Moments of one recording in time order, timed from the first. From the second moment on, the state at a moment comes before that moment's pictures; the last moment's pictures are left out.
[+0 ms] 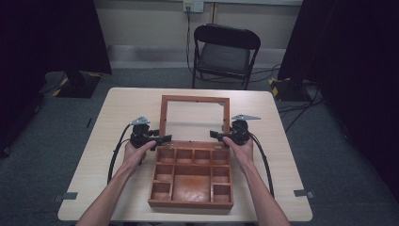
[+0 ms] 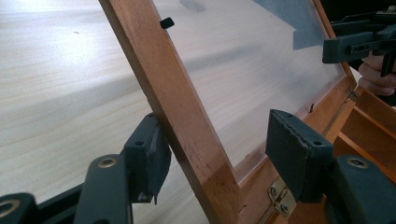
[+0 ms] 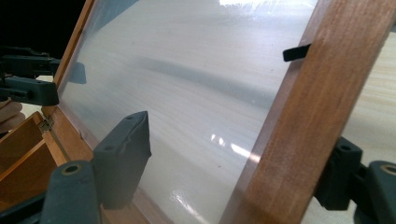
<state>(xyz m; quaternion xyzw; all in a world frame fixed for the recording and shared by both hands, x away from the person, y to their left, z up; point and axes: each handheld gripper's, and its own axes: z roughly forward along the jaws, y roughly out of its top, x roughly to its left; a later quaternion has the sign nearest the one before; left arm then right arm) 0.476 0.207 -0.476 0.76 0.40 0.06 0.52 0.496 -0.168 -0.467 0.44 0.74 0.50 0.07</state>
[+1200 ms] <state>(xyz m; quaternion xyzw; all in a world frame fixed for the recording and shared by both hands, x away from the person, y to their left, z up) 0.481 0.214 -0.491 0.75 0.44 0.02 0.50 0.503 -0.180 -0.487 0.49 0.75 0.44 0.03</state>
